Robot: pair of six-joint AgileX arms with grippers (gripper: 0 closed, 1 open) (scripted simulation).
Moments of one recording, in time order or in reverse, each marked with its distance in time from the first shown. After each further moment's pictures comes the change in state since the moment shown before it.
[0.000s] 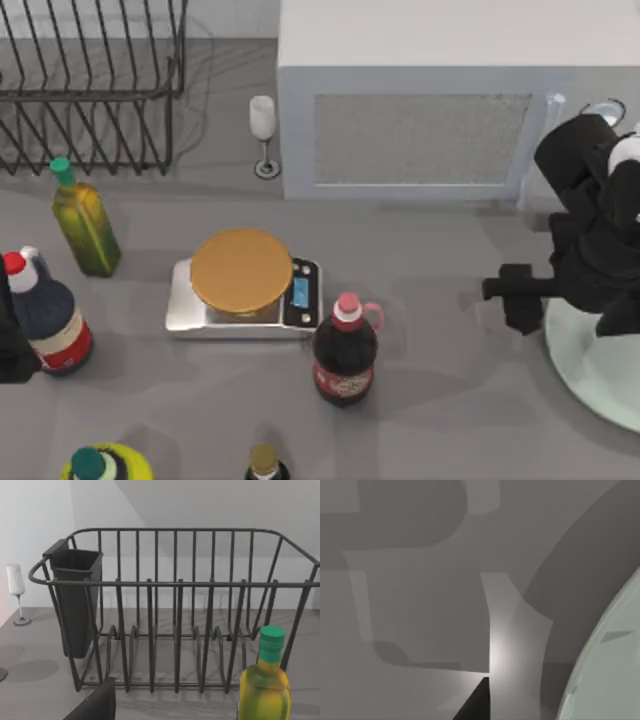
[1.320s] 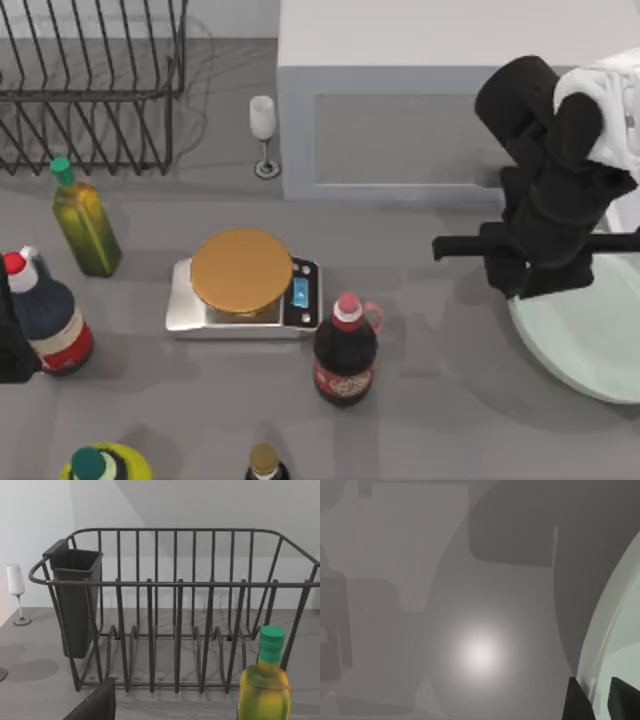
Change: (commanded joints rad) left arm 0.000 0.000 0.000 0.000 0.000 0.000; right arm 0.106 -0.065 0.257 -0.231 0.016 0.062
